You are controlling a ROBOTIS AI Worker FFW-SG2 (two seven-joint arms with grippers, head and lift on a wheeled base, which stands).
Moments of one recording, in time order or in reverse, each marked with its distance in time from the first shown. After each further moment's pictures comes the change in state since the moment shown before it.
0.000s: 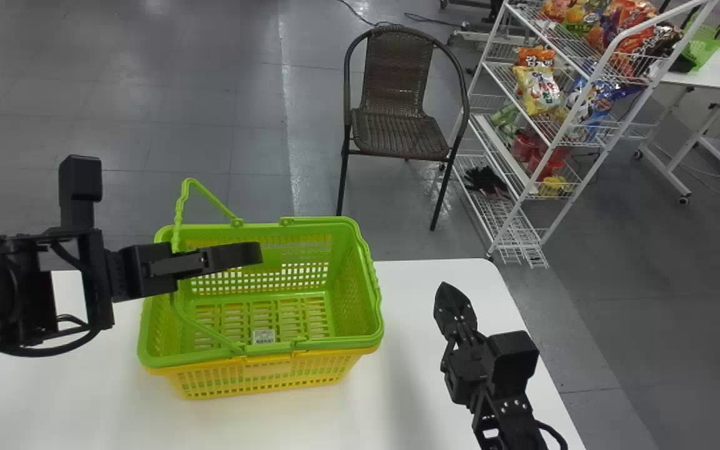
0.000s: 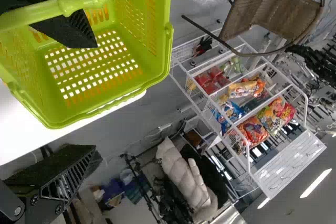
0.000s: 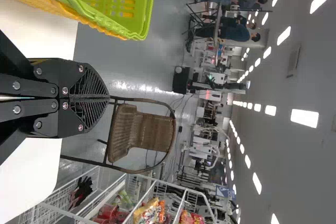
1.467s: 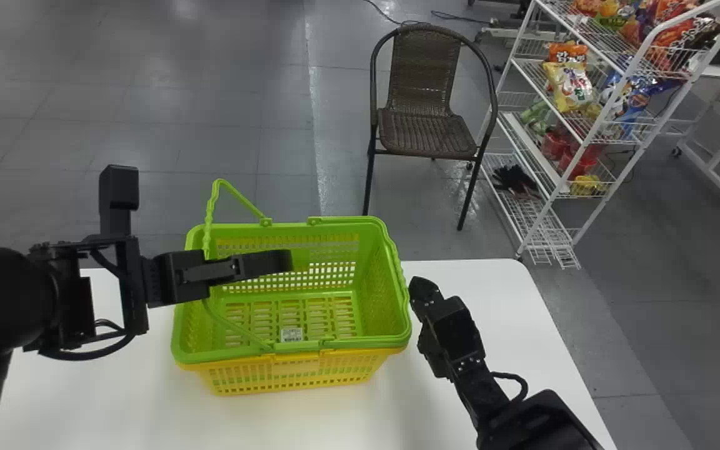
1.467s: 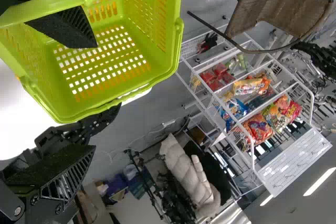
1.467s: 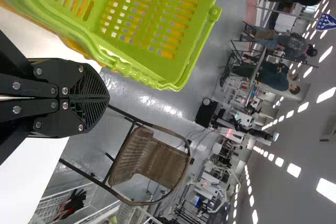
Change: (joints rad) left arm 0.023 0.002 0.002 -0.024 0.009 0.016 -0.010; right arm -0.286 -0.020 0.171 0.345 0.162 0.056 -0.025
